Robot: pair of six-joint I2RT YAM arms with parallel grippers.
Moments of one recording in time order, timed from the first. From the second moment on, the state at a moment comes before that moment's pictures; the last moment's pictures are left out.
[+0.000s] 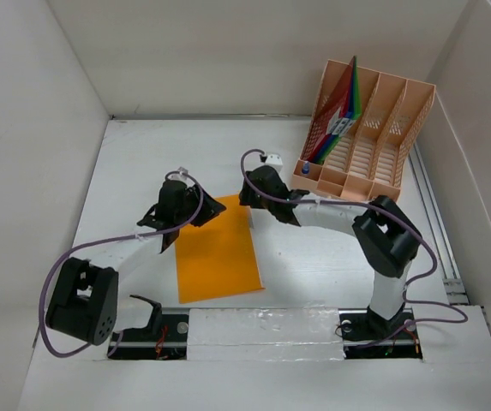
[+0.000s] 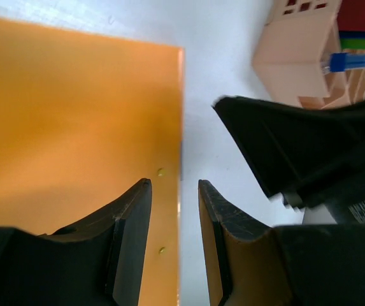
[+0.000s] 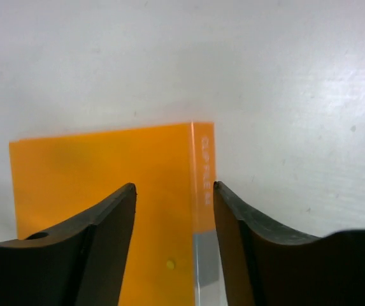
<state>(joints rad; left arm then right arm) -0.34 1.28 0.57 0.09 0.24 -0.92 0.81 1.85 1.17 0.04 0.31 0.70</state>
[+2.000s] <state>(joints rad) -0.67 0.96 0.65 -0.16 -0.29 -0.84 1.08 1.37 0.68 -0.06 0.08 0.70</state>
